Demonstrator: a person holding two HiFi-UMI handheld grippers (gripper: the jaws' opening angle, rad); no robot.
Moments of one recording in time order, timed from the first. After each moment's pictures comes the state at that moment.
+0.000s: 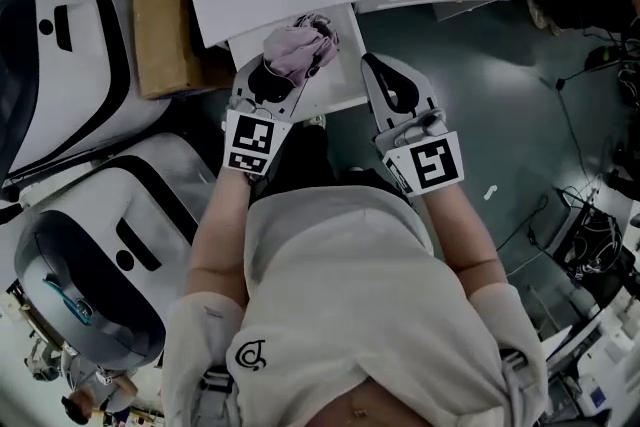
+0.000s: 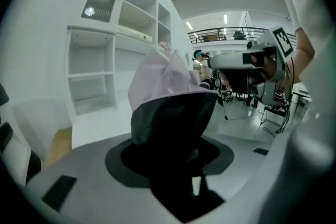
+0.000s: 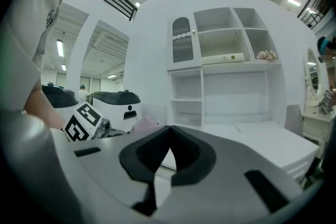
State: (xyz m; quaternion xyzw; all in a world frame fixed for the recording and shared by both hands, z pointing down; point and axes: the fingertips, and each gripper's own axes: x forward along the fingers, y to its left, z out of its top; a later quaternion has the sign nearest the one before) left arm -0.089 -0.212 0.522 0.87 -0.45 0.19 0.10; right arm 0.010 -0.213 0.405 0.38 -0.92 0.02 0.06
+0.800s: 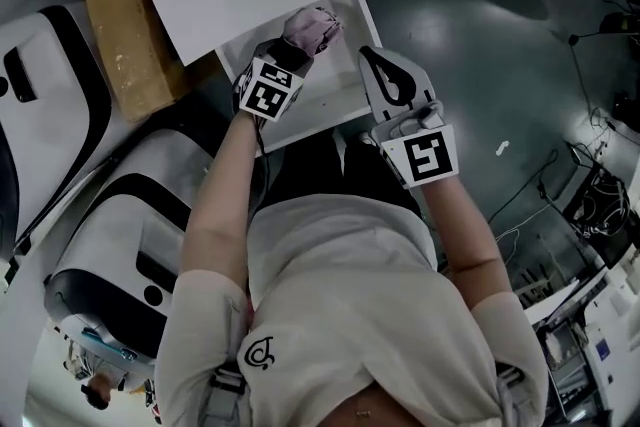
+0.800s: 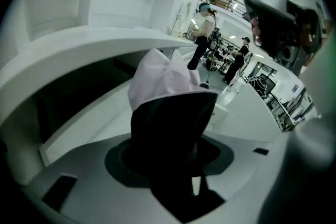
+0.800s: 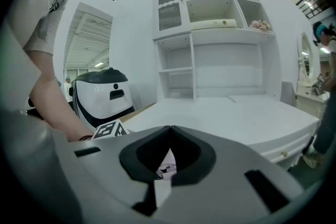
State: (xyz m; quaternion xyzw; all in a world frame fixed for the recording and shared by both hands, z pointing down) left arm -0.077 -0.249 0.757 0.83 -0.29 0.37 0.29; right arm -0.007 -0.268 0.523 0.42 -0.89 0.10 0.13
